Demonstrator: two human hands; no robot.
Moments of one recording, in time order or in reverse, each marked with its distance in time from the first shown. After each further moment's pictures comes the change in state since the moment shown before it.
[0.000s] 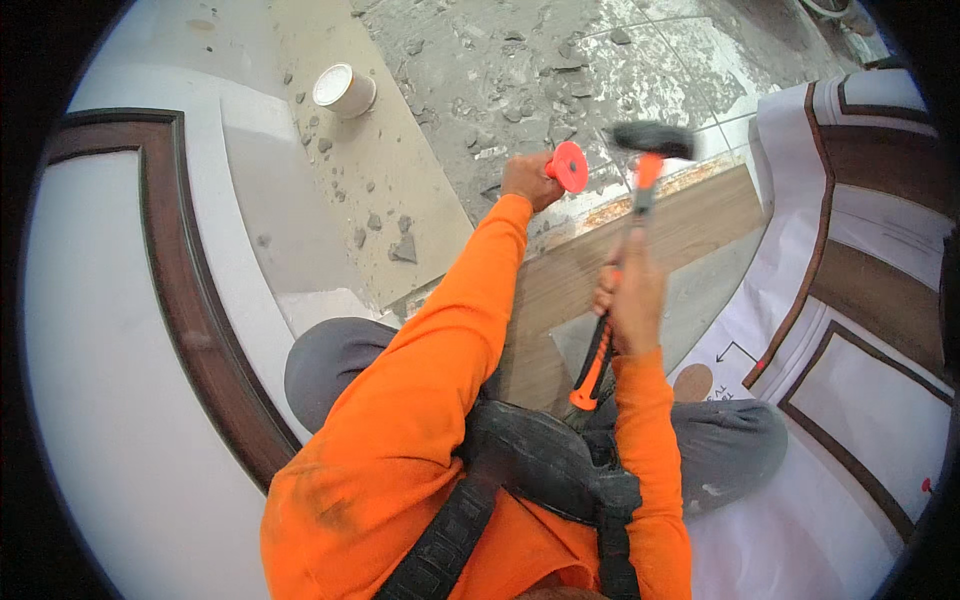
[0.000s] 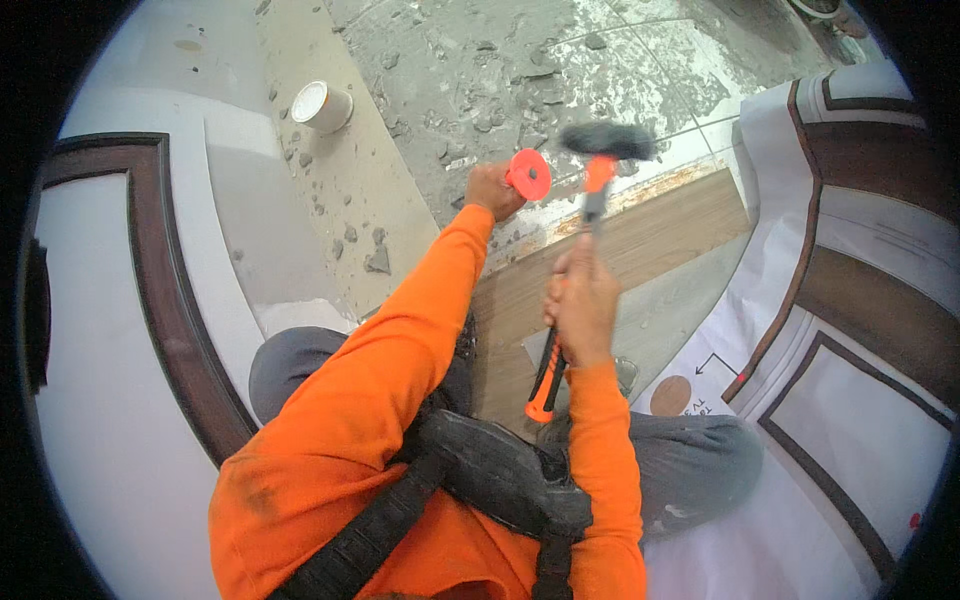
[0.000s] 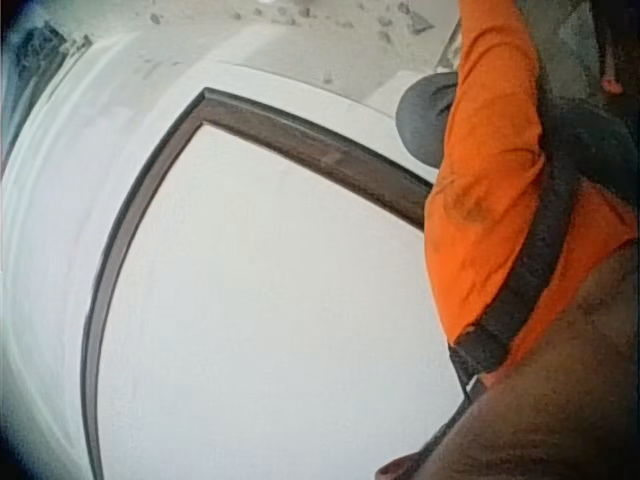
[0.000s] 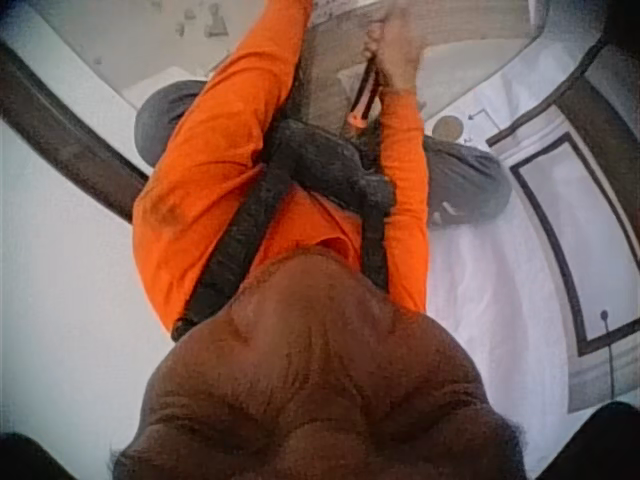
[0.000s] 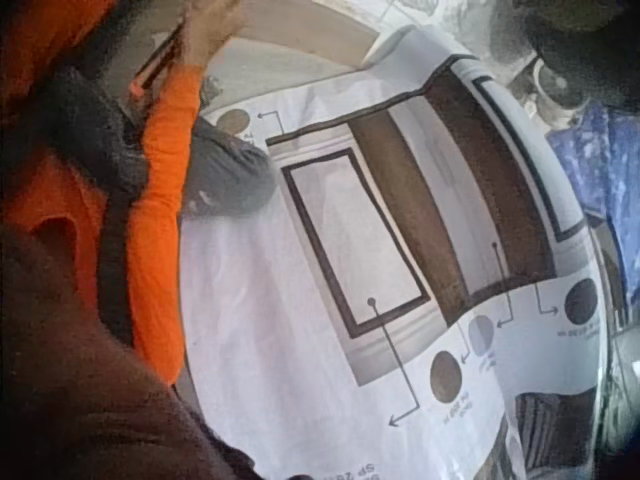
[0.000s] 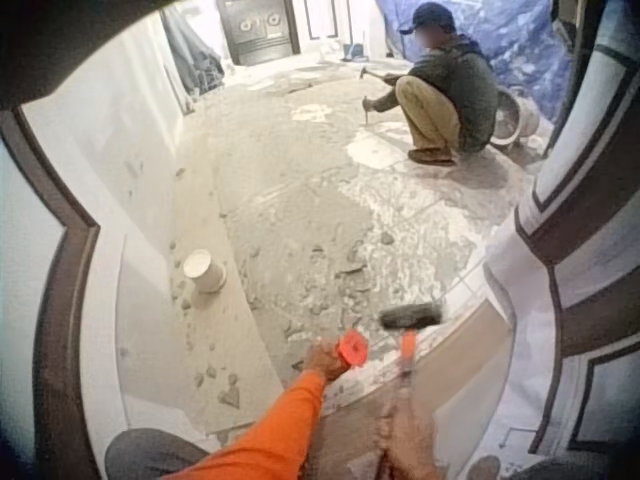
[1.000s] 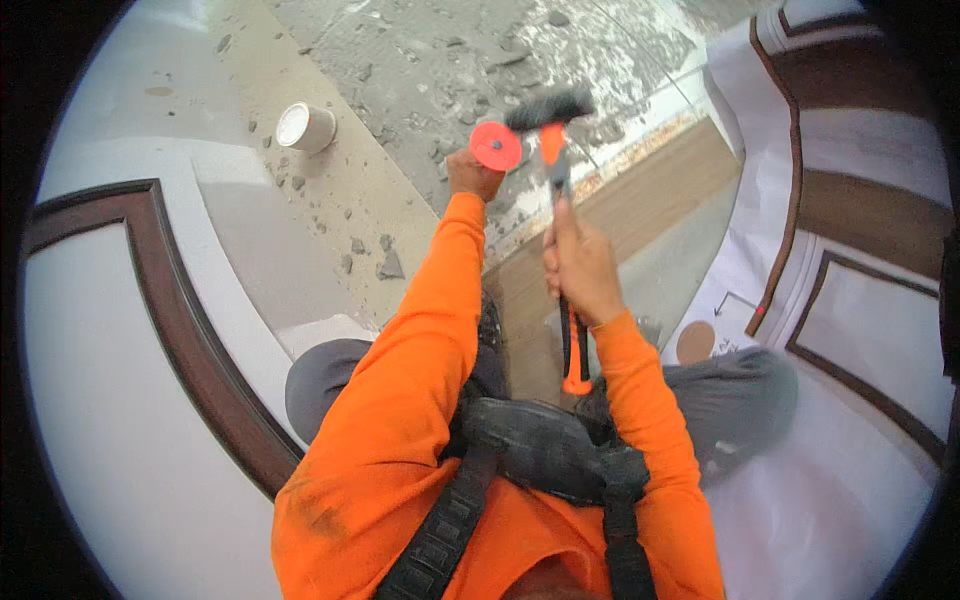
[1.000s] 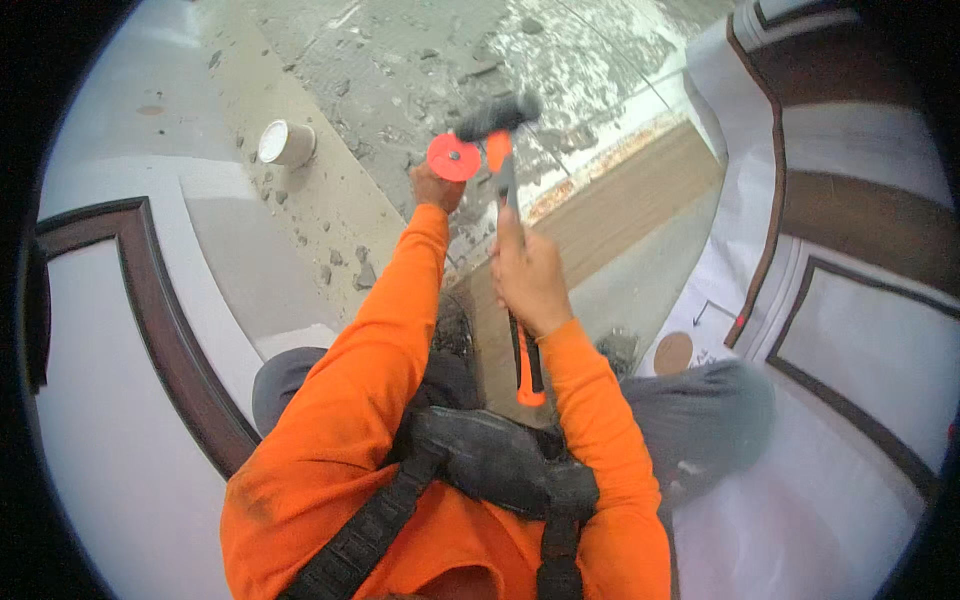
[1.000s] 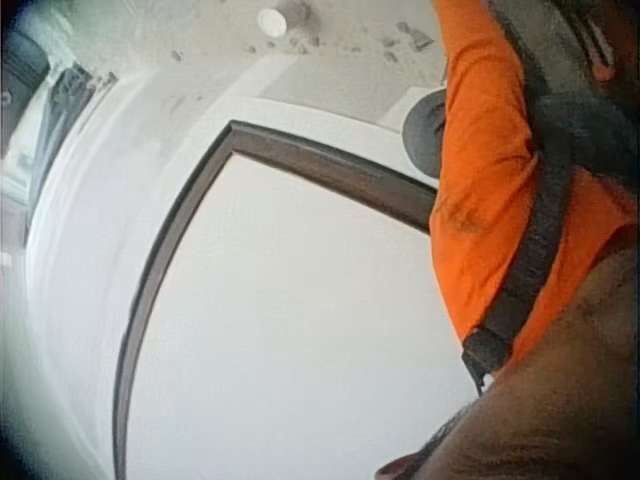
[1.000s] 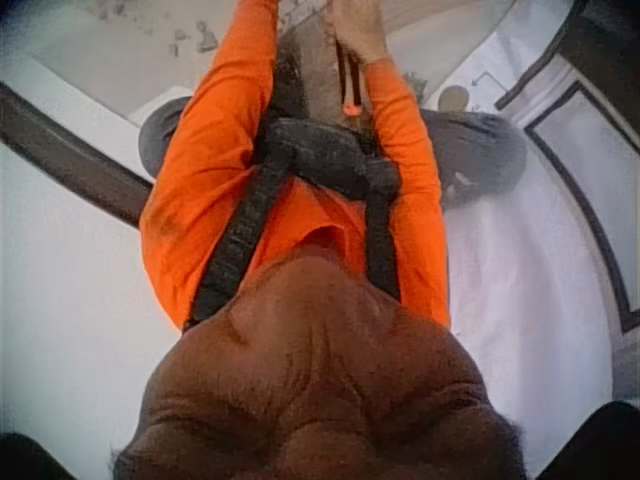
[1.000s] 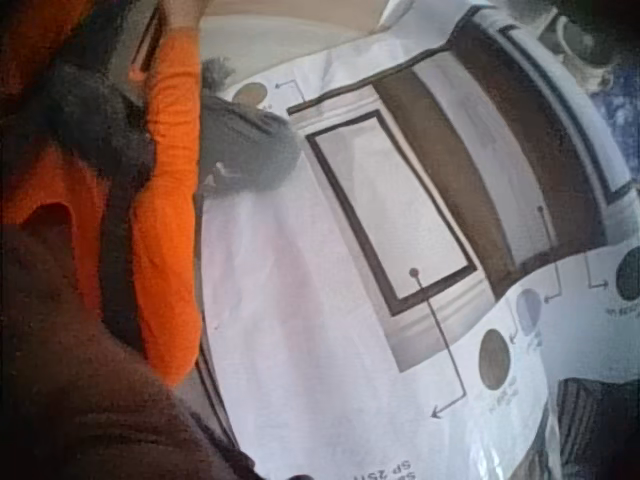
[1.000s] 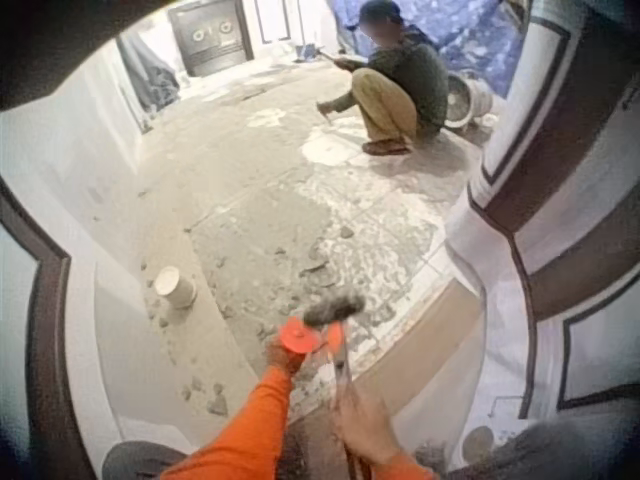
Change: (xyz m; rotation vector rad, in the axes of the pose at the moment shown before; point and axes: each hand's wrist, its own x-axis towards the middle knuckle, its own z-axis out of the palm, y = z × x) left_hand 0.007 -0.025 -0.016 0.051 0.248 0.149; right_hand 0.005 -0.001 0.015 -0.148 -0.136 0.015
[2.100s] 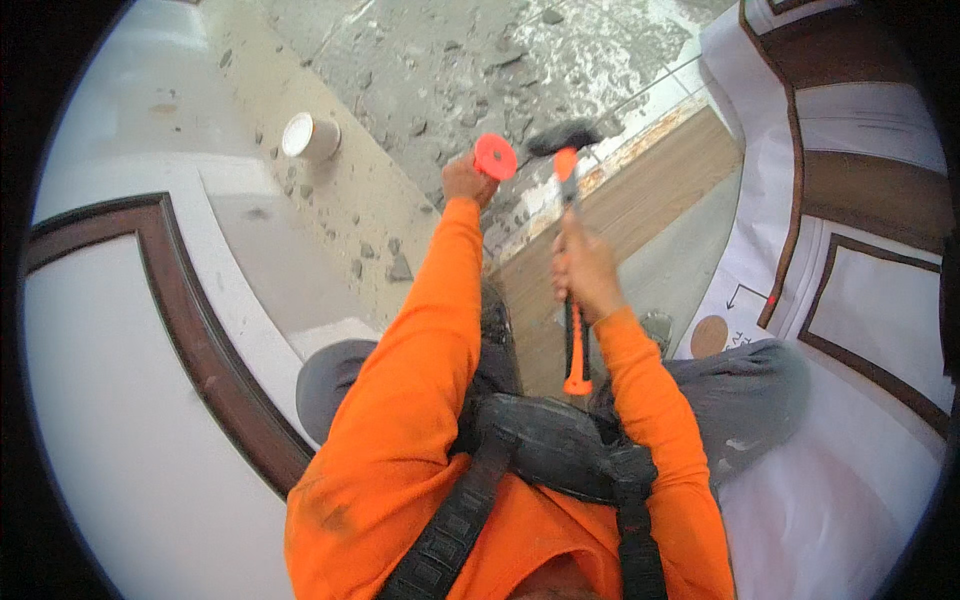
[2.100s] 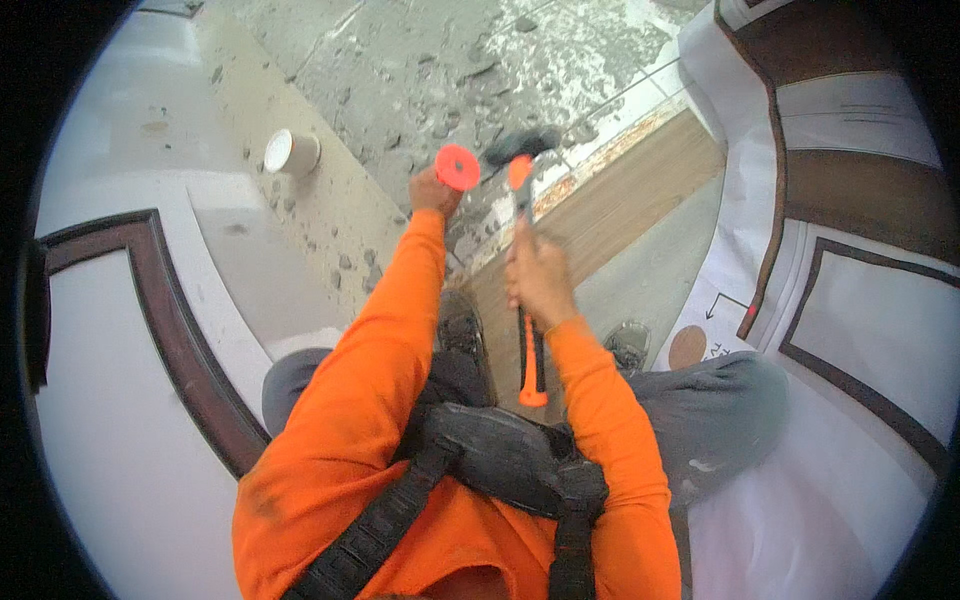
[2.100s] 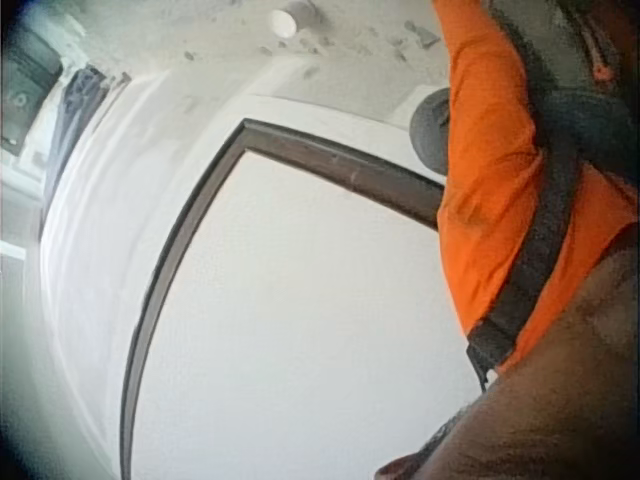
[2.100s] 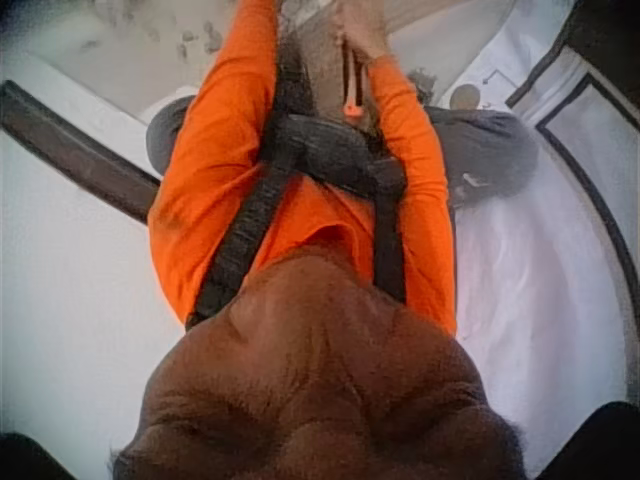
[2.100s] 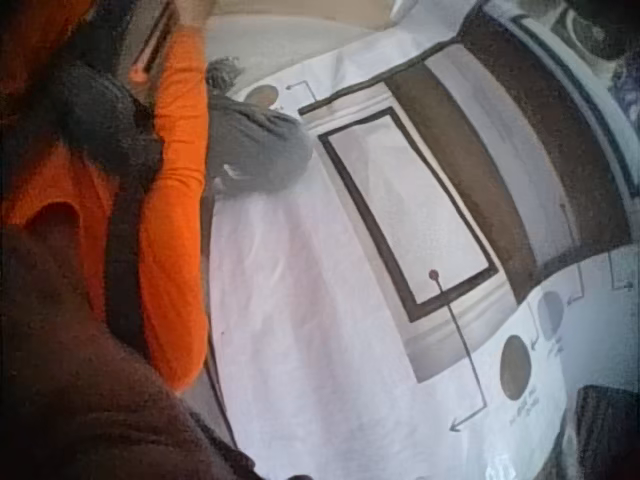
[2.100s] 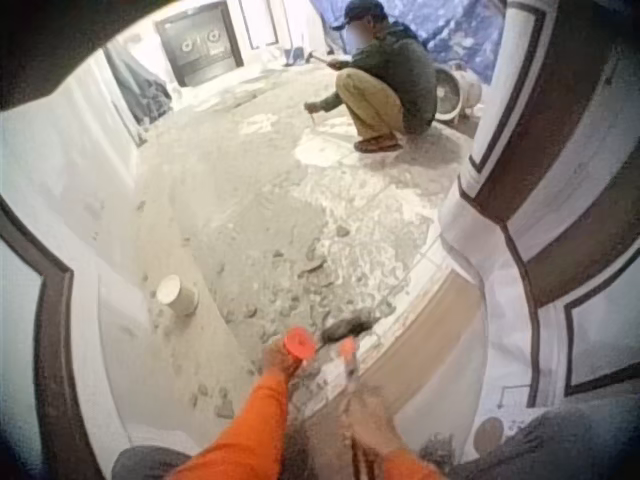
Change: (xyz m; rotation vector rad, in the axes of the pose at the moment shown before) left_hand -0.007 -0.016 0.002 0.041 -0.220 -0.146; right_hand 0.007 0.039 -0.009 0.207 0.041 0.227
